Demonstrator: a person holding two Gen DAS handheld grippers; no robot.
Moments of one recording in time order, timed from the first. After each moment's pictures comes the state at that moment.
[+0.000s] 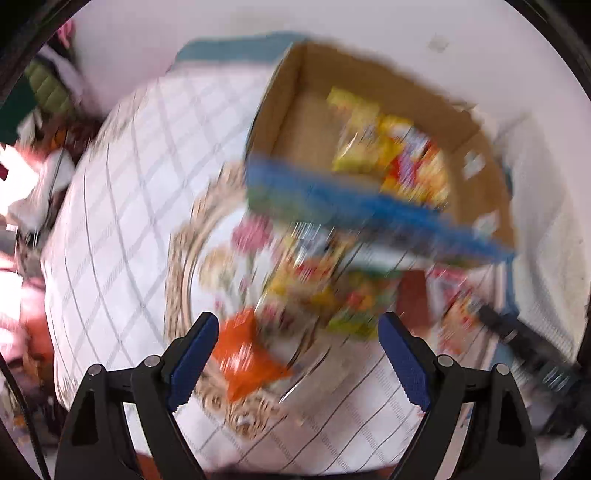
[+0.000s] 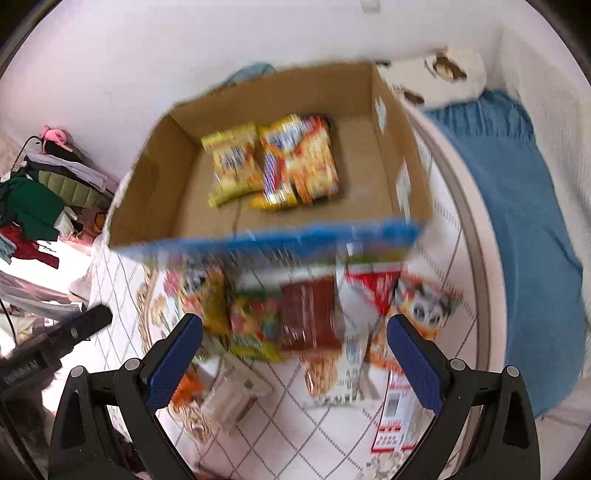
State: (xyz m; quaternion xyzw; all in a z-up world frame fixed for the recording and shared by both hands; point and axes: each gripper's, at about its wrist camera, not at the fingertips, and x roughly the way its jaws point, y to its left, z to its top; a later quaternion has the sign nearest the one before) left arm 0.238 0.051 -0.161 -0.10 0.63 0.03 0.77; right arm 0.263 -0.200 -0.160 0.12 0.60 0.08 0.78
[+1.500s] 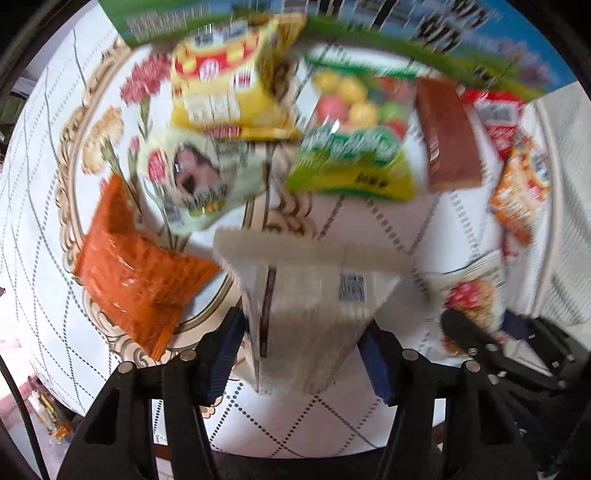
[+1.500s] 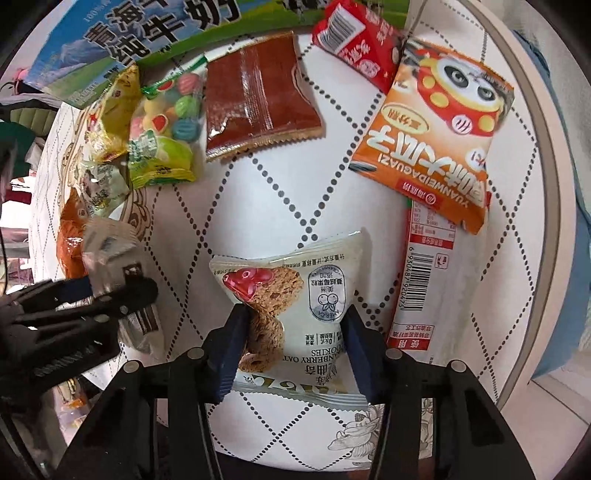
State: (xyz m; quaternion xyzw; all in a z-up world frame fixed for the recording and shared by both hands) left arm 0.195 -0.048 -0.268 -0.03 0.73 -0.02 0.69; right arm 0.155 -0.188 -0.297 0.06 0.71 0.09 0.70
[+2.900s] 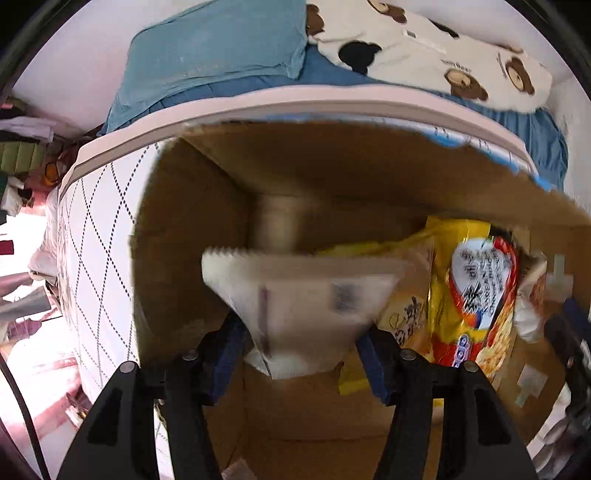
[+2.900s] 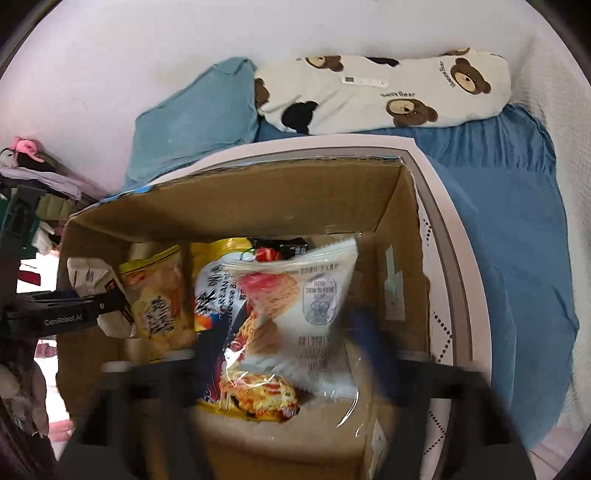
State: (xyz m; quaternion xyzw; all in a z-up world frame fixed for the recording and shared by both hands) left arm 0.533 0.033 -0.205 0.00 0.73 0.04 0.69; right arm 0.511 -0.203 -0.202 0.09 0.63 0.08 0.76
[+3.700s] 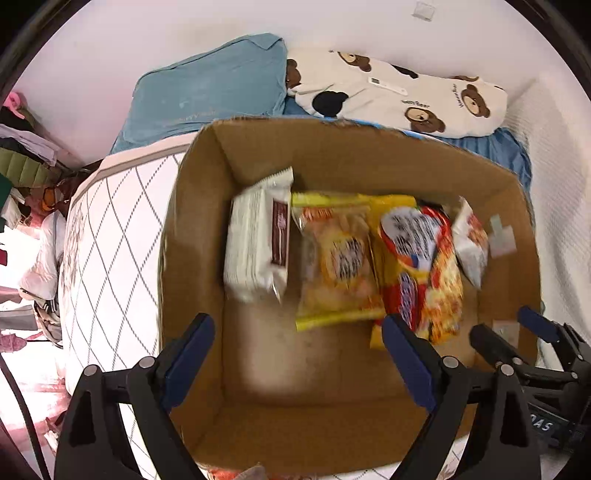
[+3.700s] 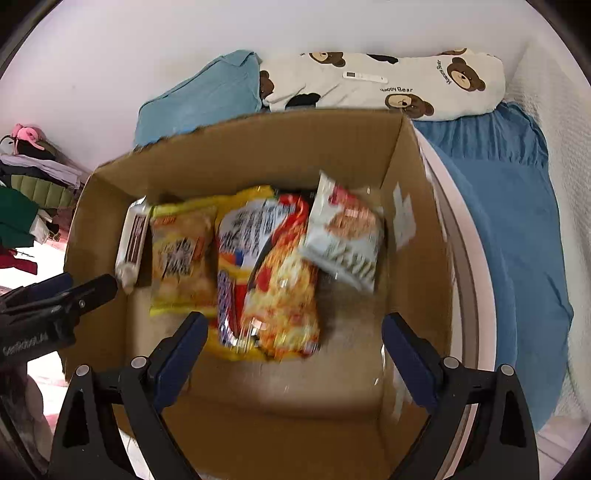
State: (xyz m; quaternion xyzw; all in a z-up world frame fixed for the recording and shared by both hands) left arm 0.449 0.017 -0.157 -0.01 0.64 0.00 0.76; right arm 0.437 -0.187 -0.182 0.07 0.63 0.07 0.77
